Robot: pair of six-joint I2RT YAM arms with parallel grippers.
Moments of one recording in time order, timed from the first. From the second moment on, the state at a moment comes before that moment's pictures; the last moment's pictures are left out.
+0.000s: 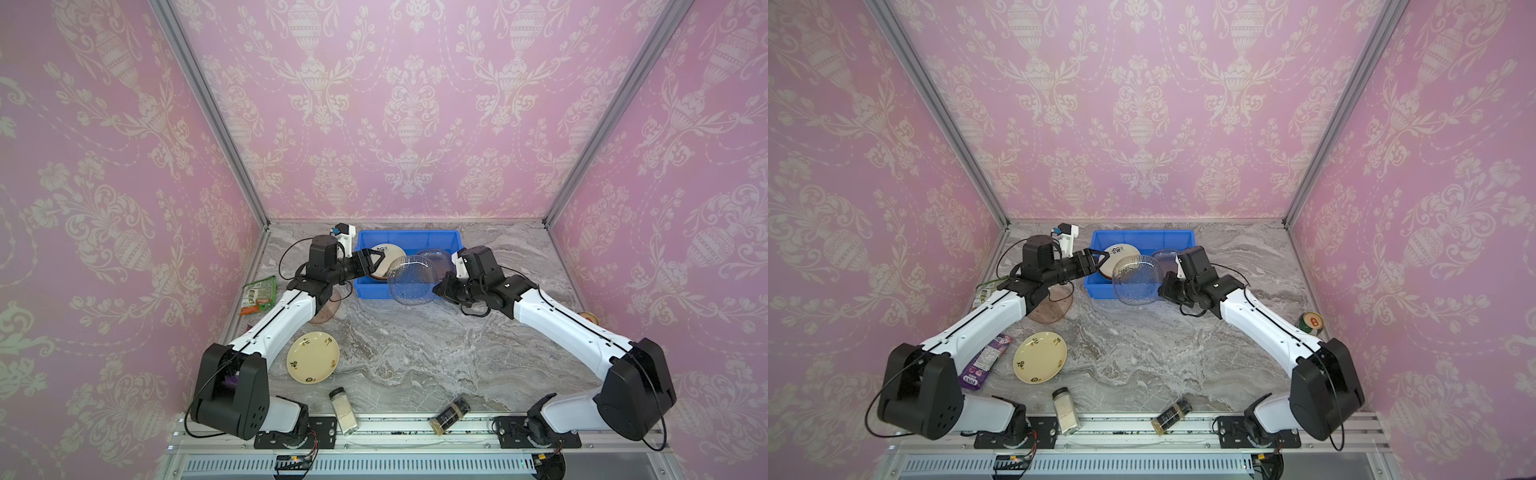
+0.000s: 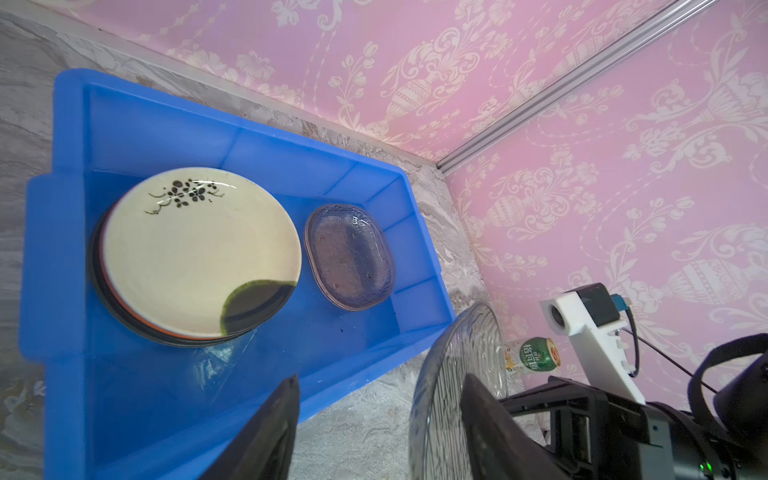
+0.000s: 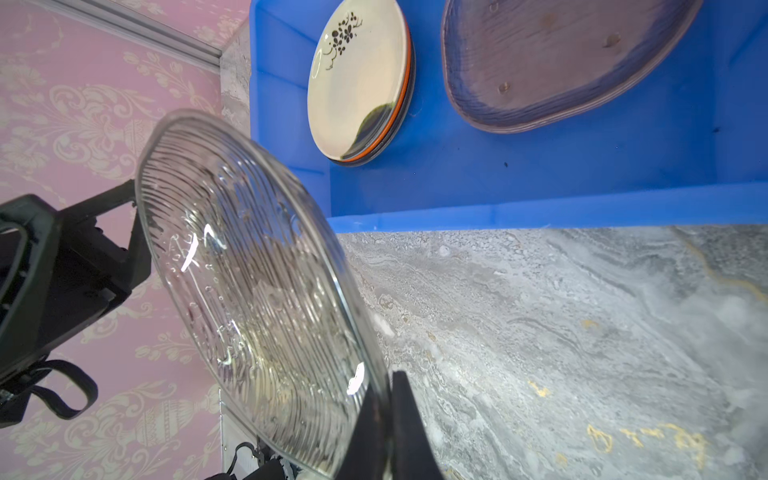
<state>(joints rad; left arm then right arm) -0.27 1.43 0.98 0.04 0.52 -0.65 0.50 1.42 1.08 -0.43 -0.26 0.84</state>
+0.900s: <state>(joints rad) -0.34 1.67 1.11 0.06 0.54 -0.70 0.43 1.56 1.18 -0.33 -0.26 0.84</state>
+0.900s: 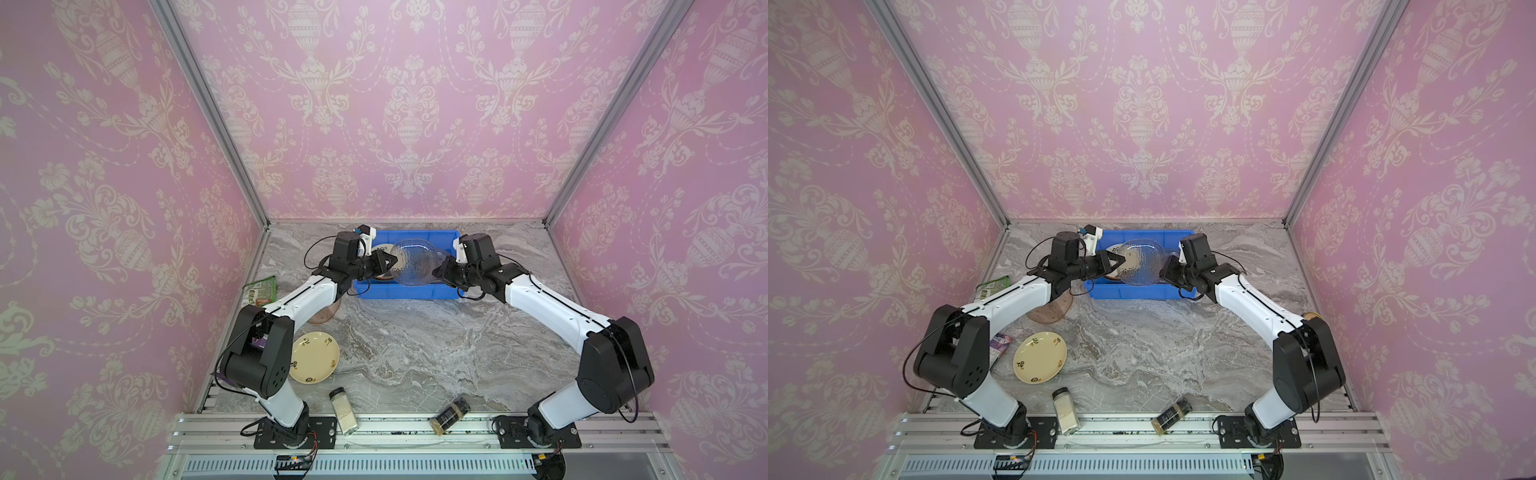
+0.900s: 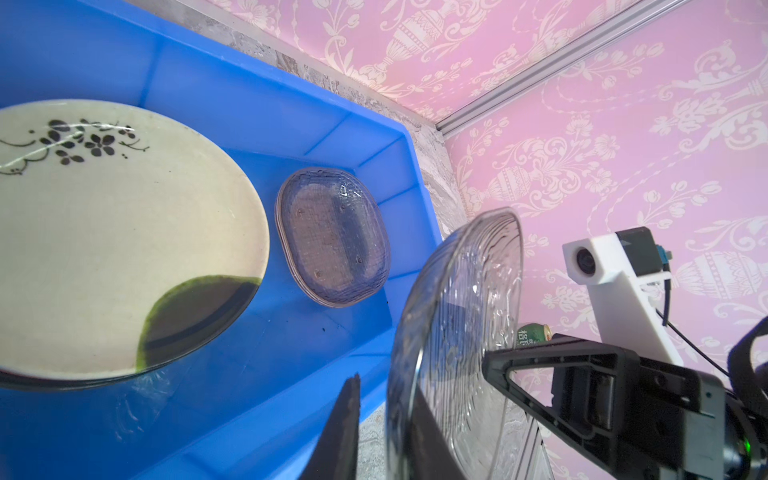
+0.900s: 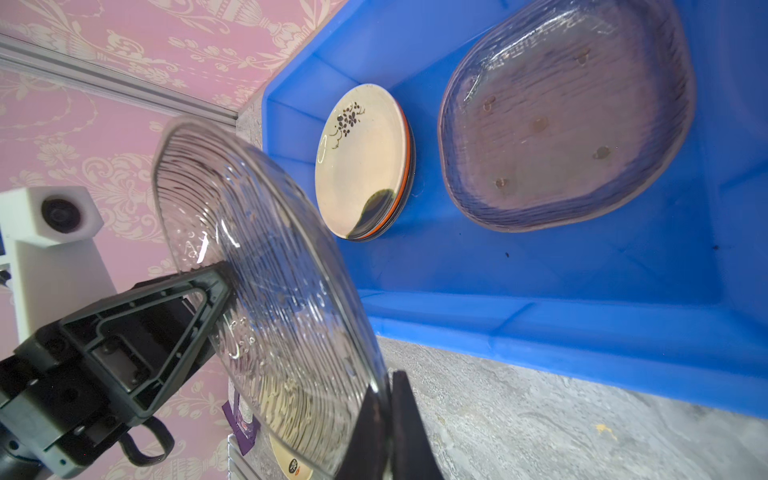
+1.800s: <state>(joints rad) -0.38 2.06 1.63 -0.25 0.43 -0.64 0.22 1.44 1.28 -0.48 -0.18 0.78</state>
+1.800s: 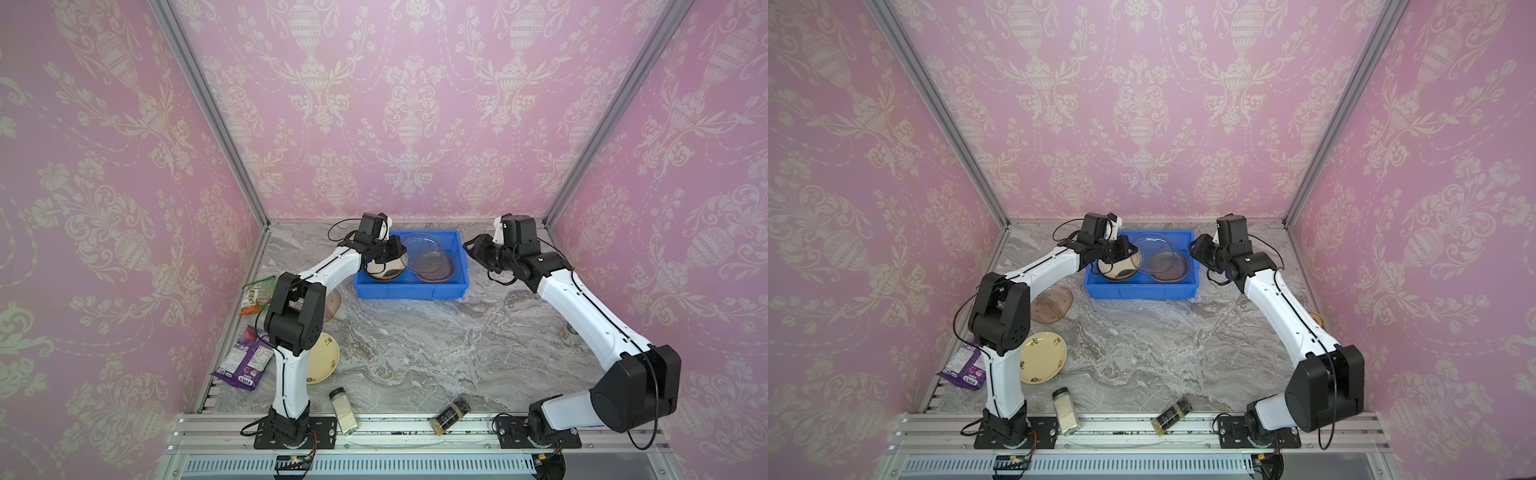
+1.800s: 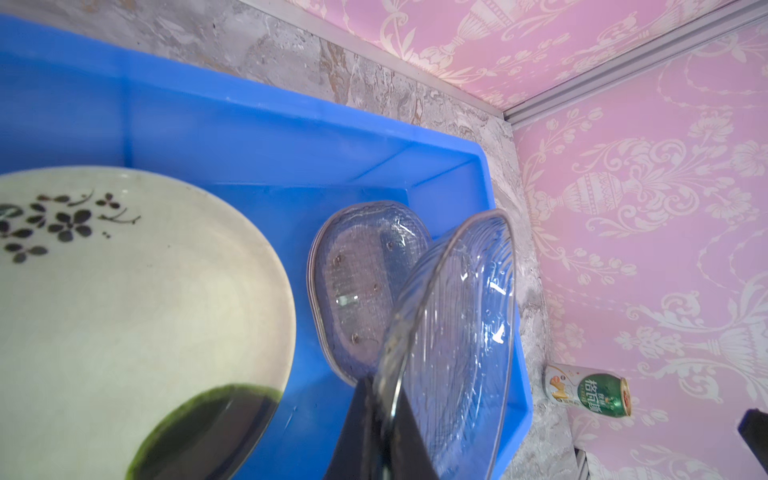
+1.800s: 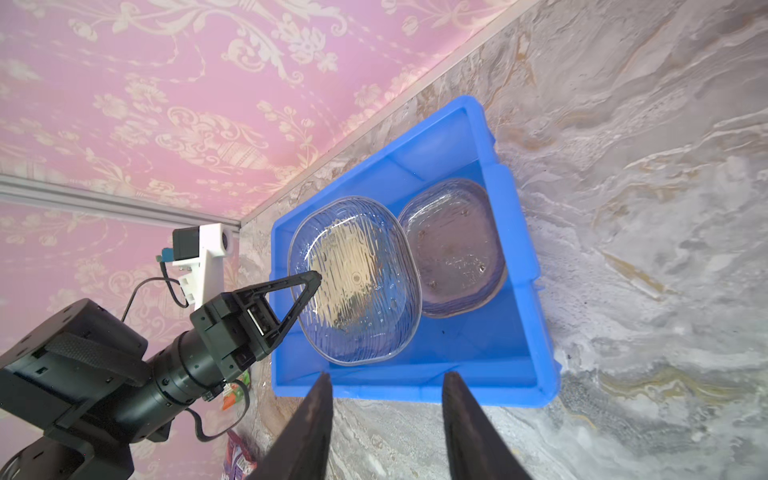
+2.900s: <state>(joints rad) -0.45 2.36 2.00 -0.49 0.36 -0.73 0.14 1.57 1.37 -0.49 -0.36 0.78</state>
